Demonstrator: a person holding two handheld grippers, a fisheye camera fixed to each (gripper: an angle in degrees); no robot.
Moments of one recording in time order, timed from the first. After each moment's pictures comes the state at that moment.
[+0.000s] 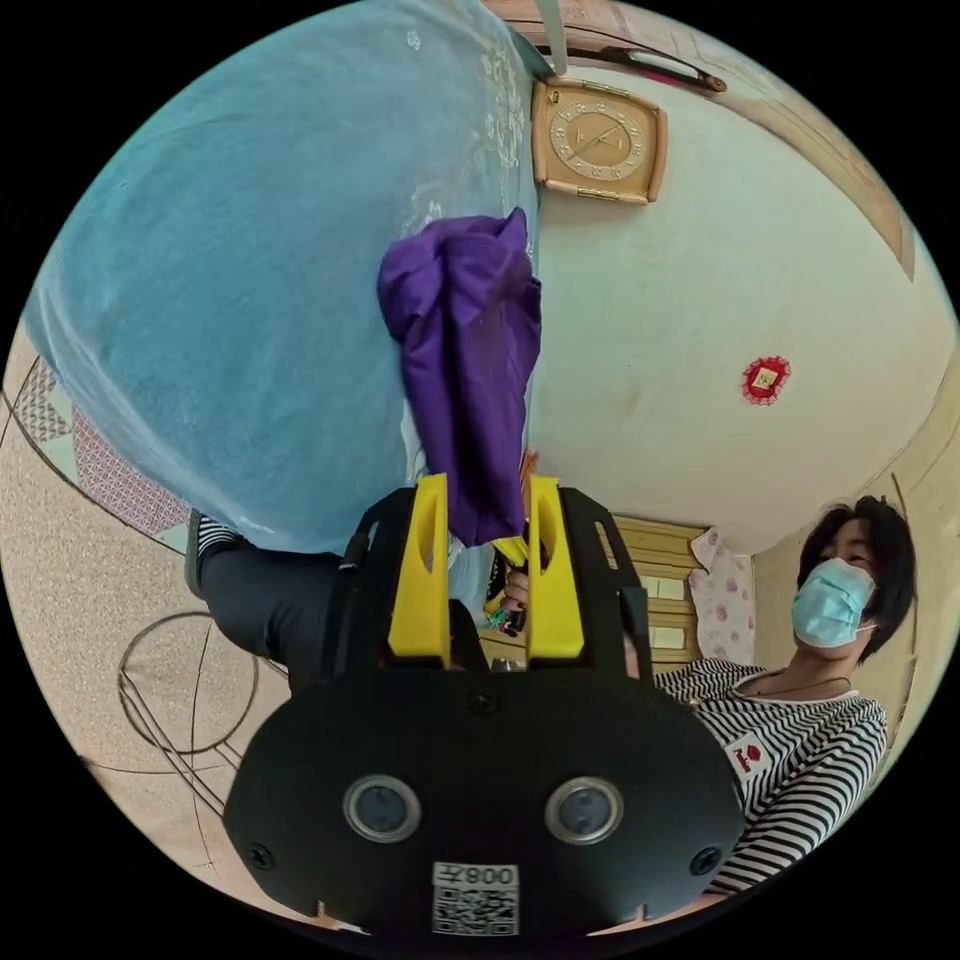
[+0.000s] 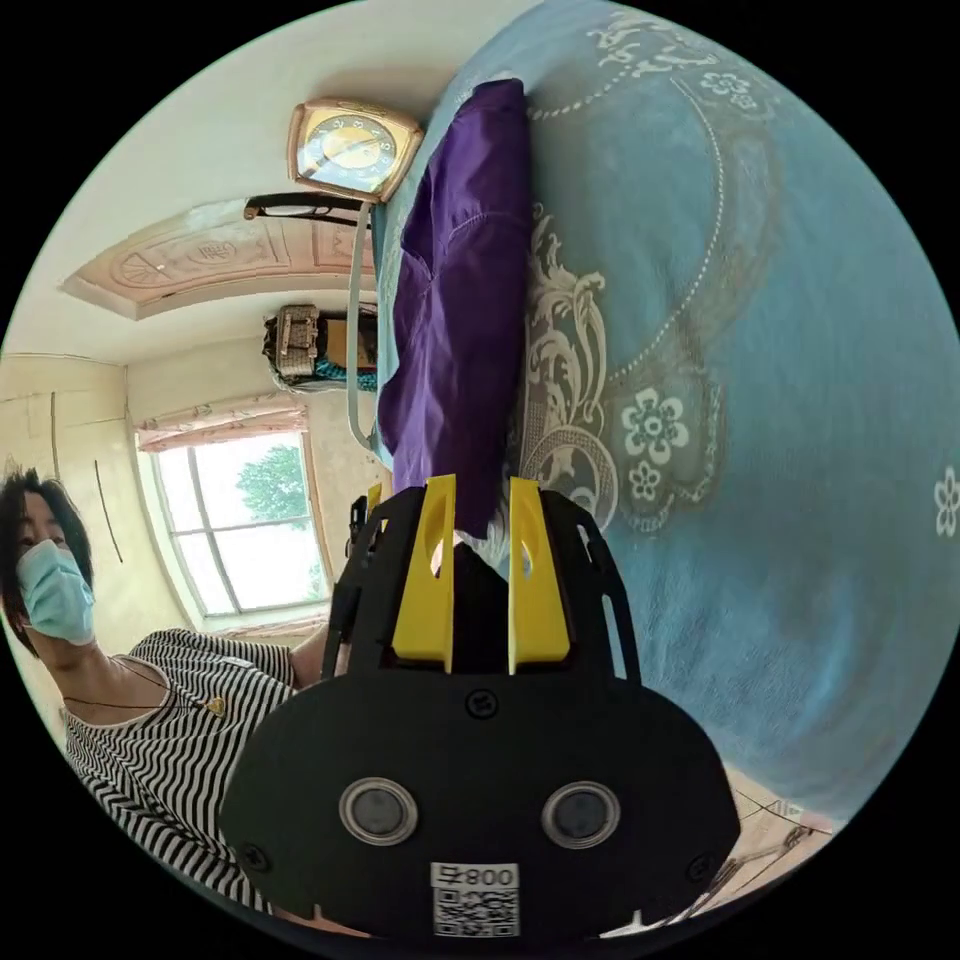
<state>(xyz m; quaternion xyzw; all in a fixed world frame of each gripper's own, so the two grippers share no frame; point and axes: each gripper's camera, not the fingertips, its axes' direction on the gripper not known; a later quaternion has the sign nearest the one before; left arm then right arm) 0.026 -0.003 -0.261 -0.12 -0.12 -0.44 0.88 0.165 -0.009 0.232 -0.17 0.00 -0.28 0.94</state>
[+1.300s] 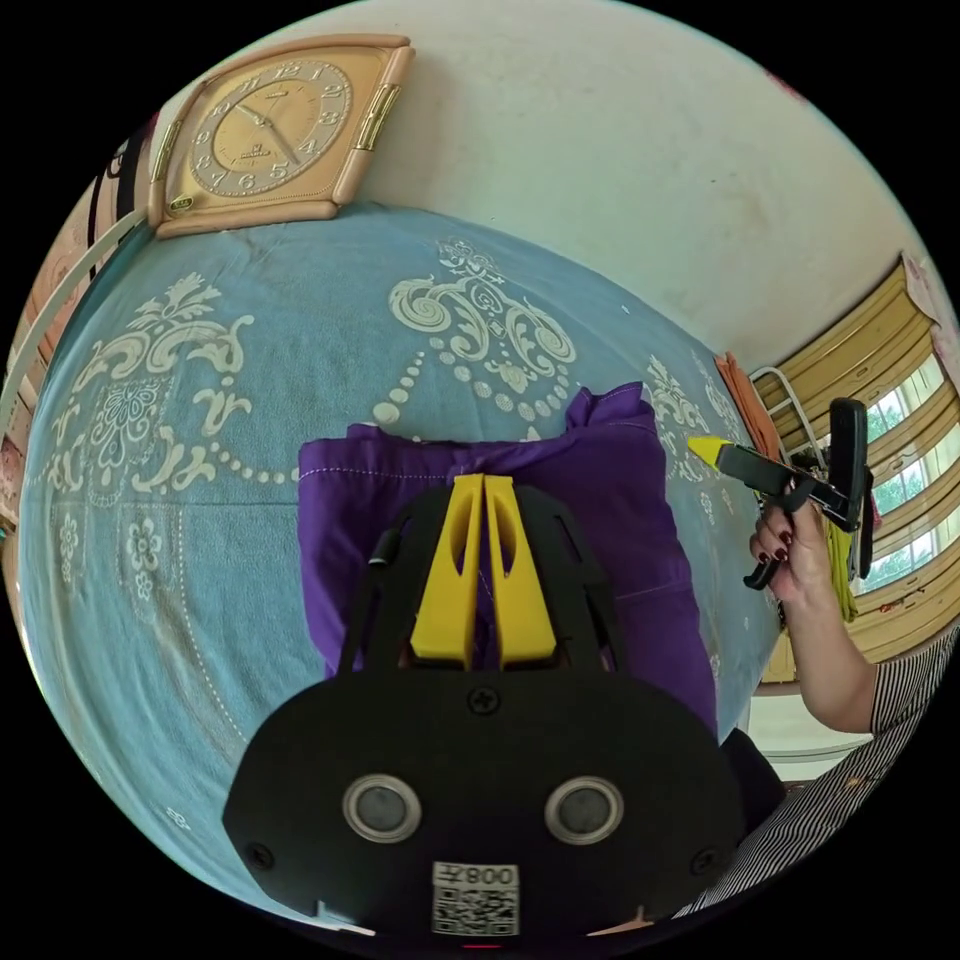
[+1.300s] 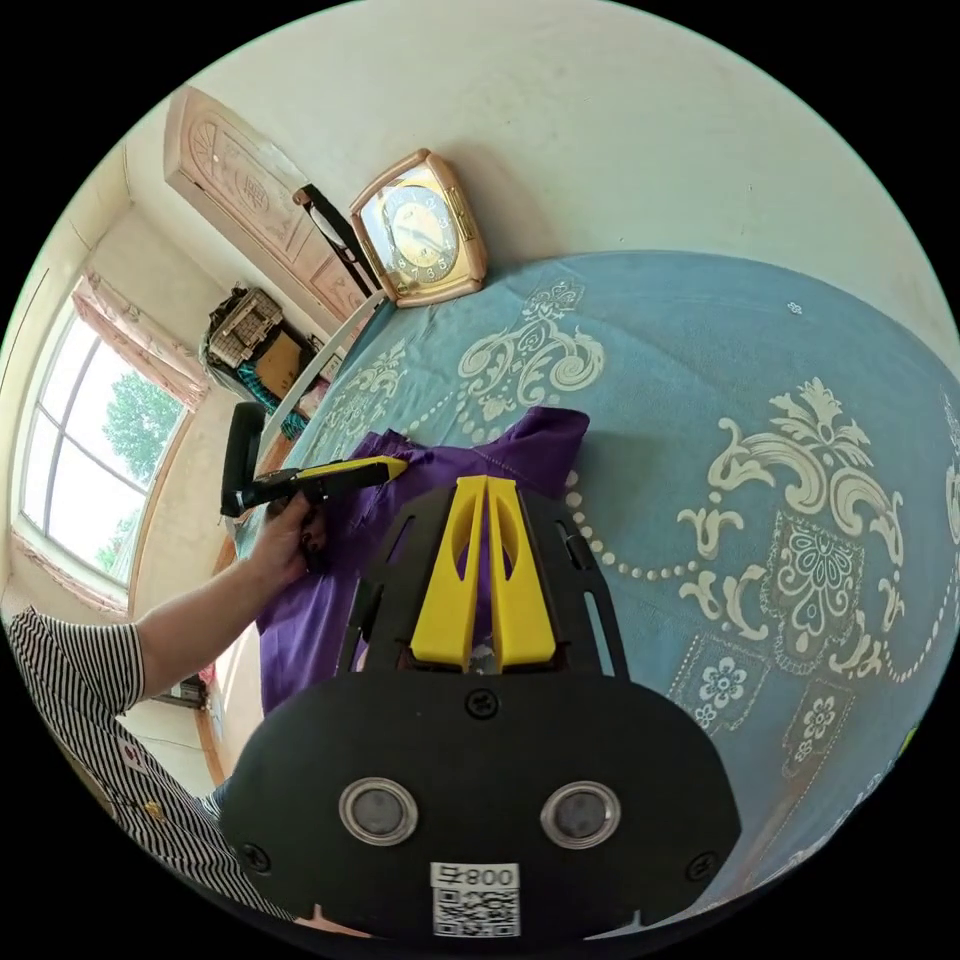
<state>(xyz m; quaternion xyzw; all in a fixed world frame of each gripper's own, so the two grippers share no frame) -0.038 -0.147 0.134 -0.36 -0.38 -0.02 0.85 0.009 -0.038 0.212 0.06 0.14 -0.51 0.84</state>
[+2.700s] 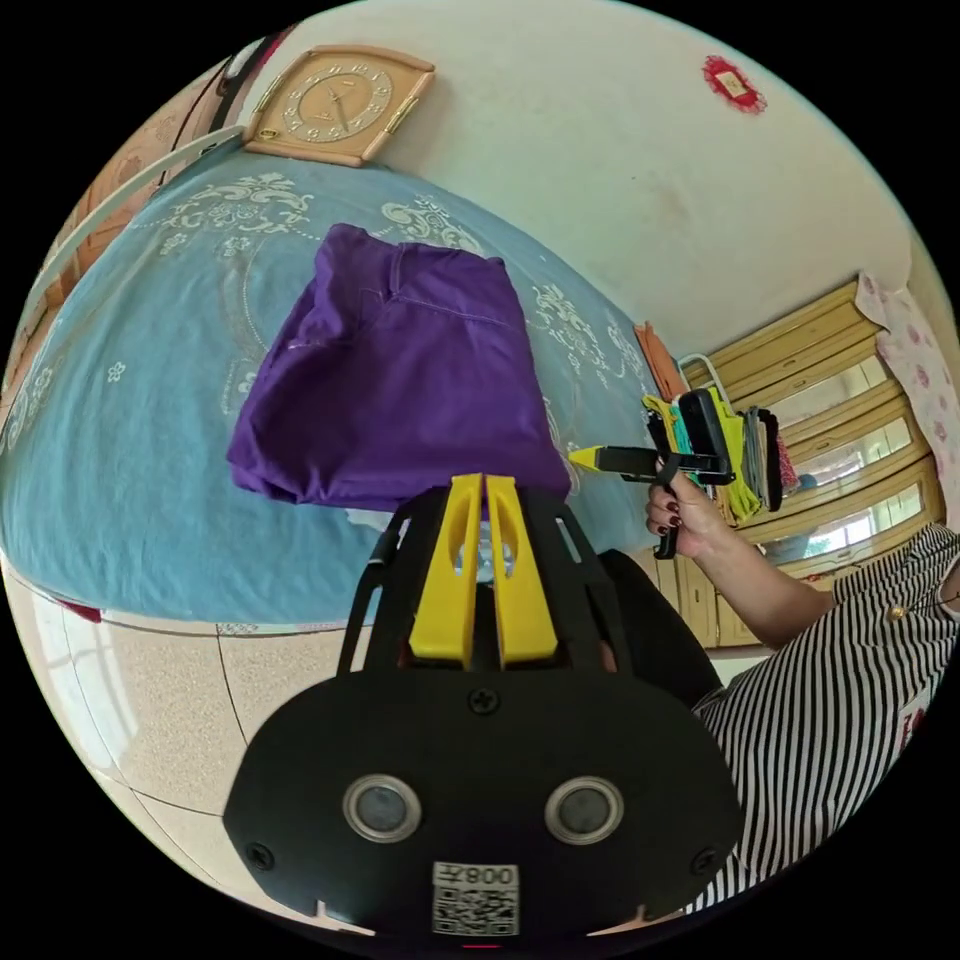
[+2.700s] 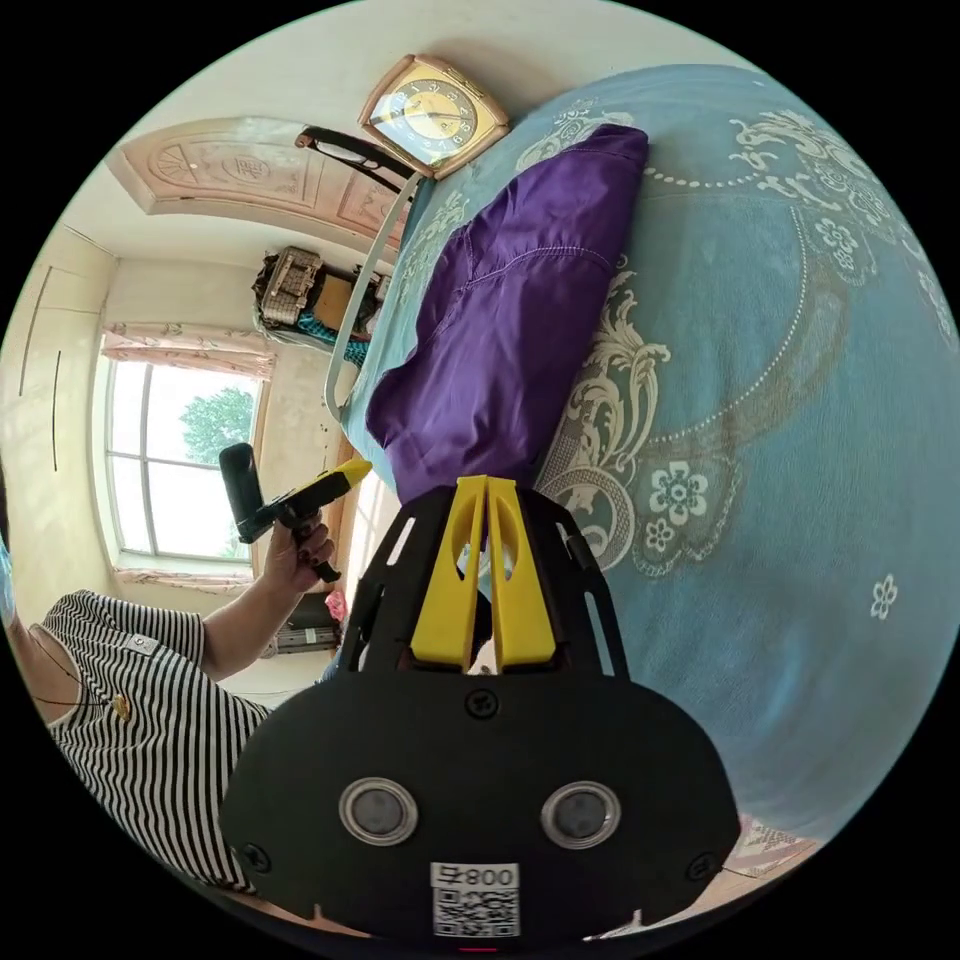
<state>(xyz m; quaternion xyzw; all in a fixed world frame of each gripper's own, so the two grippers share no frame) 0.186 0.038 -0.002 -0.36 -0.31 -0.11 0.87 0.229 0.132 0.211 -0.13 0.07 -0.40 0.90</state>
